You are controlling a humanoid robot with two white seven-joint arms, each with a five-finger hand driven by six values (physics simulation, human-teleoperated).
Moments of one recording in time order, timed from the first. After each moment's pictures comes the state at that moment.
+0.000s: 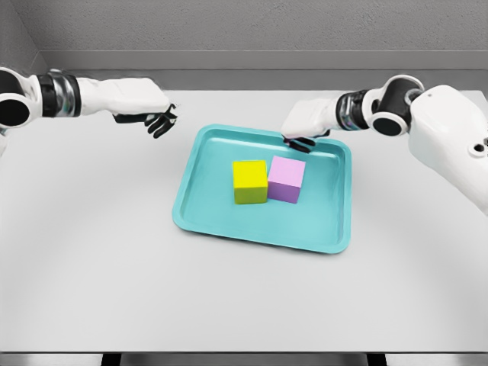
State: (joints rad) left arm -1.01 0.66 -0.89 -1.17 -0.27 -0.61 -0.61; right arm -1.08 -0.44 1.06 -1.08 0.69 -0.53 0.61
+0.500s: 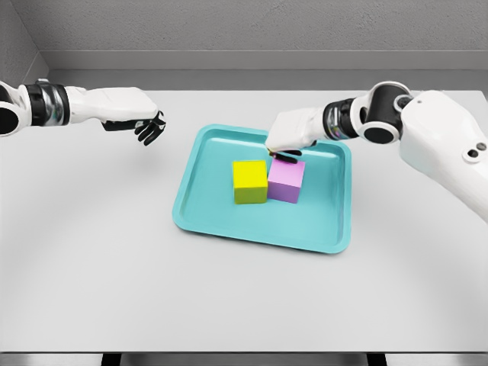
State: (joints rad) left arm -0.98 0.68 -0.89 -1.15 -0.25 -0.61 -0.61; right arm -1.08 -0.45 1.08 -1.19 0.68 -0.57 0.61
